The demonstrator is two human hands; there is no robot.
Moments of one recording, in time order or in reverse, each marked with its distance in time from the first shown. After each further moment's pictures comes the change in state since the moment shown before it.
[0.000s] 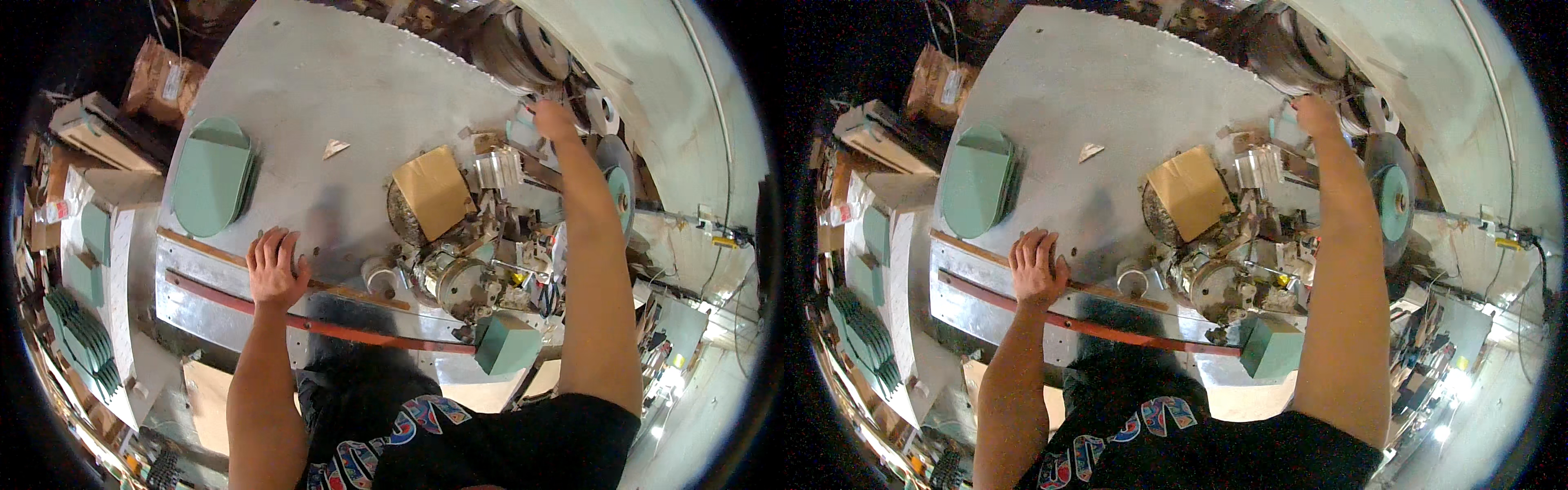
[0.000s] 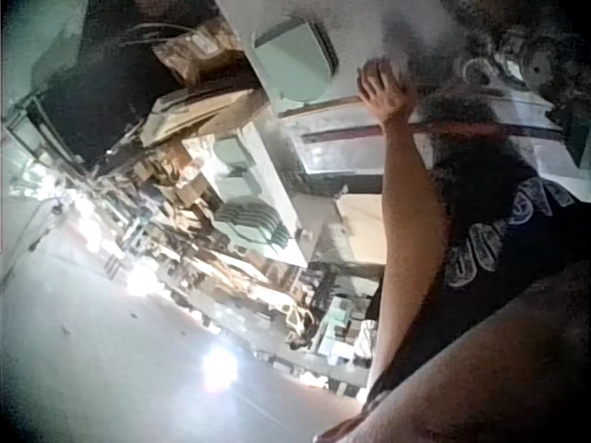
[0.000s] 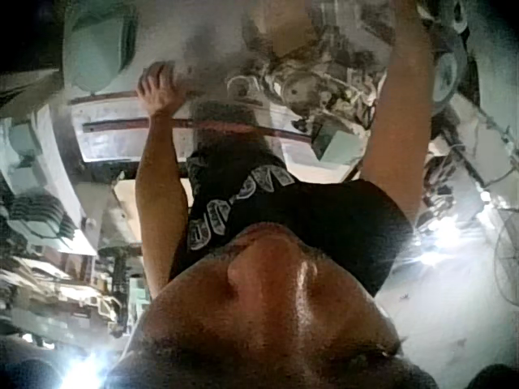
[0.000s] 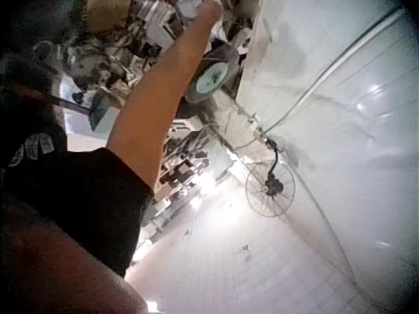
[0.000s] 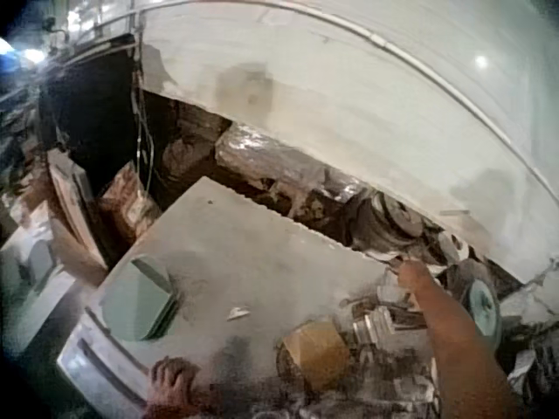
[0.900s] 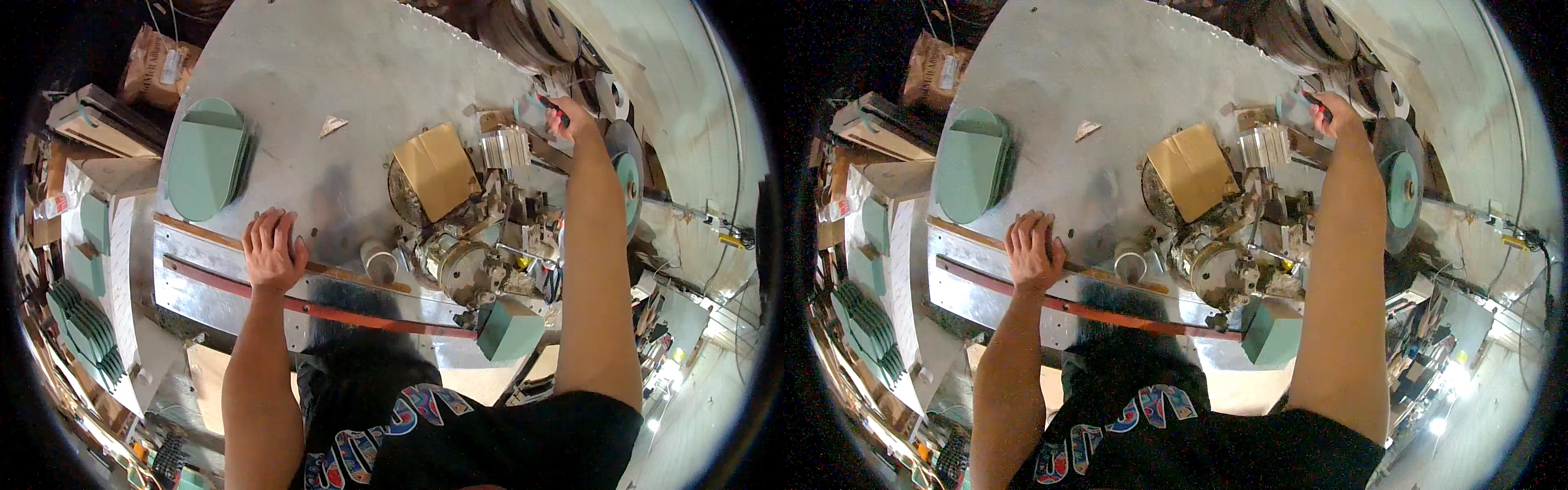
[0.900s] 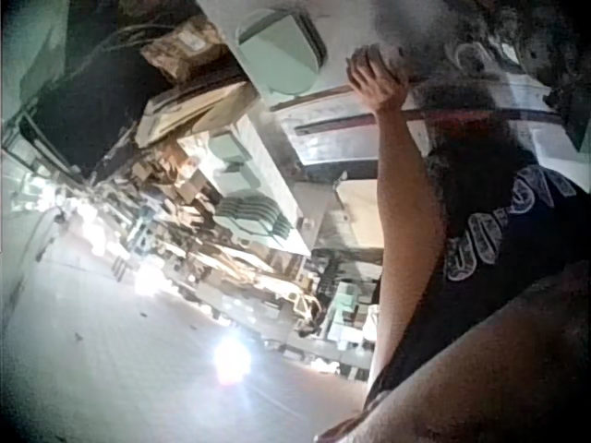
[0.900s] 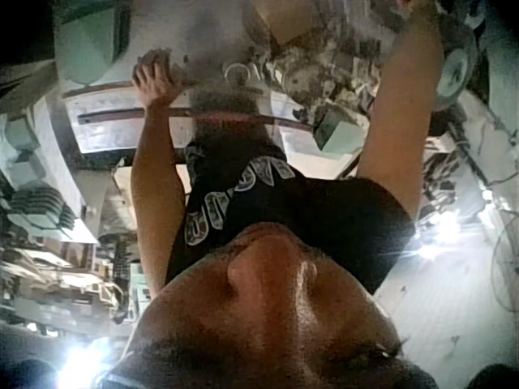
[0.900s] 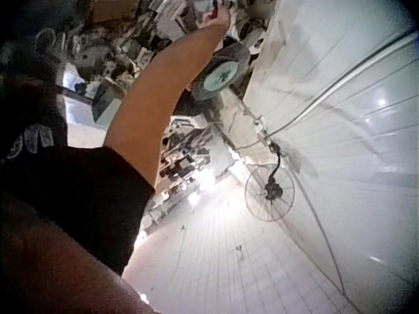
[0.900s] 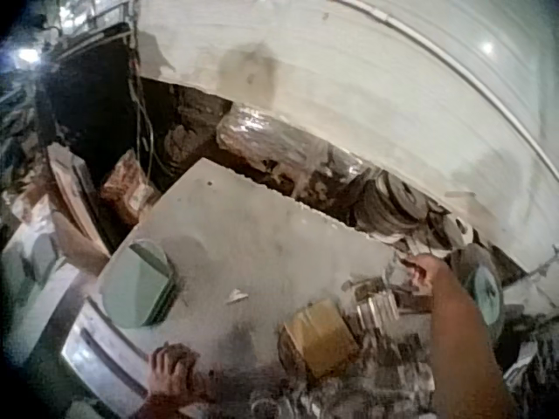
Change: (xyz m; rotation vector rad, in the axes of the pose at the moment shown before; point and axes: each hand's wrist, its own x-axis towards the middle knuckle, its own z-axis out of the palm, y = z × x) left_hand 0.003 0.001 0.000 0.011 0.002 0.032; right_hand 0.009 0.069 0.055 1.979 -0.608 0.743
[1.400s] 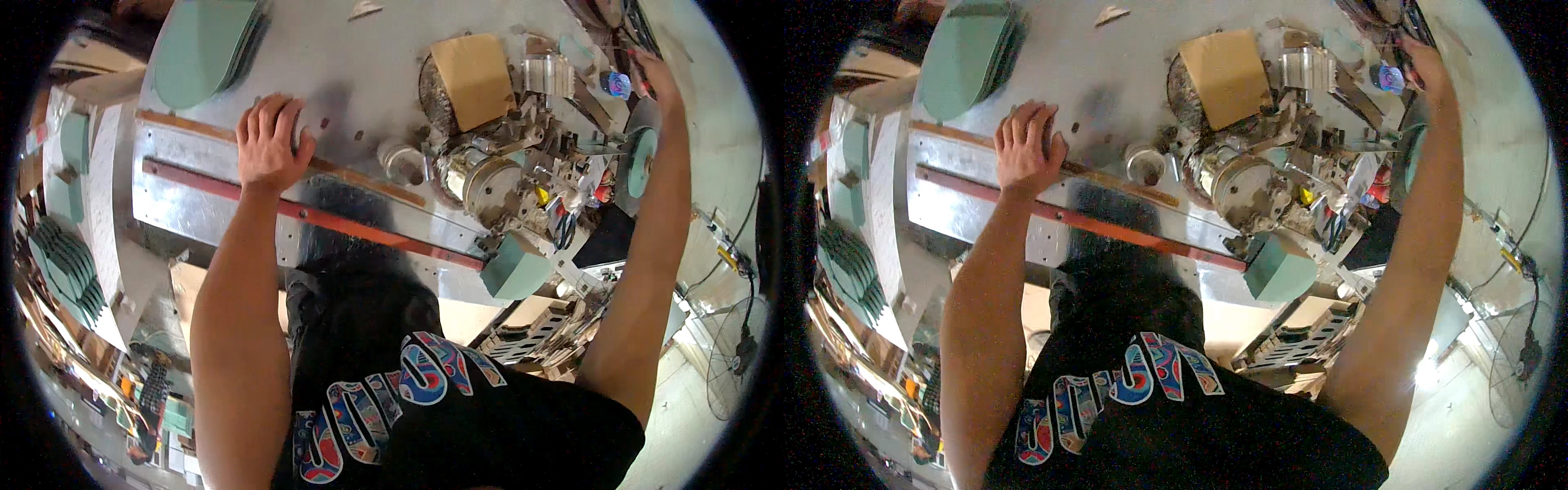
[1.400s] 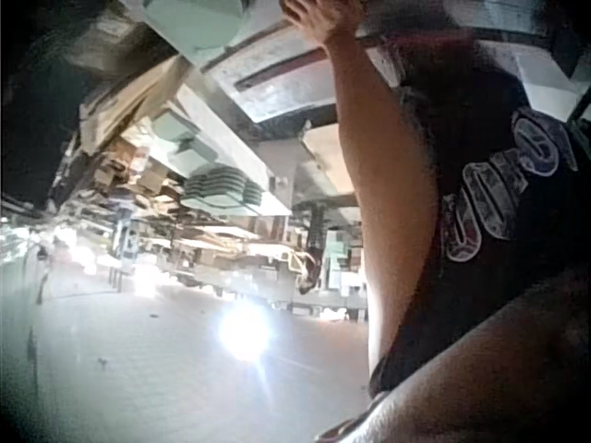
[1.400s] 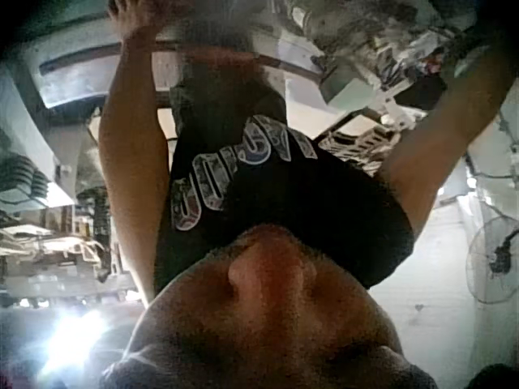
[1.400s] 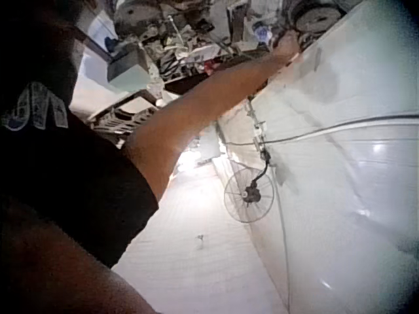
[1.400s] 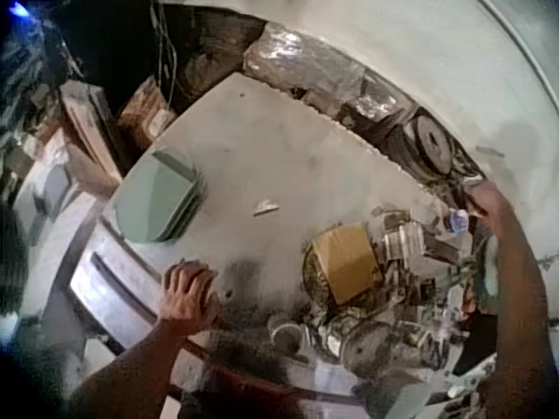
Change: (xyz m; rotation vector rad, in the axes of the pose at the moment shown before) left_hand -0.006 -0.006 0.009 -0.018 -0.032 -0.027; right_hand -0.072 -0.055 -0.056 -1.152 0.375 -0.640
